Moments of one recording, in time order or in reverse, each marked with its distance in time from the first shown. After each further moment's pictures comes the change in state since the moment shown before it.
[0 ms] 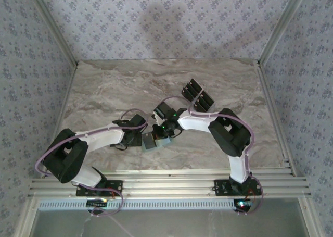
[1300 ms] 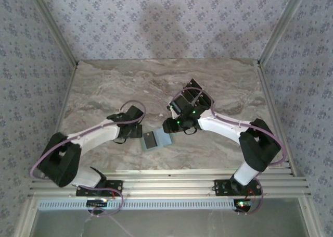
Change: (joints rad) left arm 0.065 -0.119 0.077 0.025 0.009 0.116; right arm -0.086 -0.322 -0.142 -0.116 0.206 -0.089
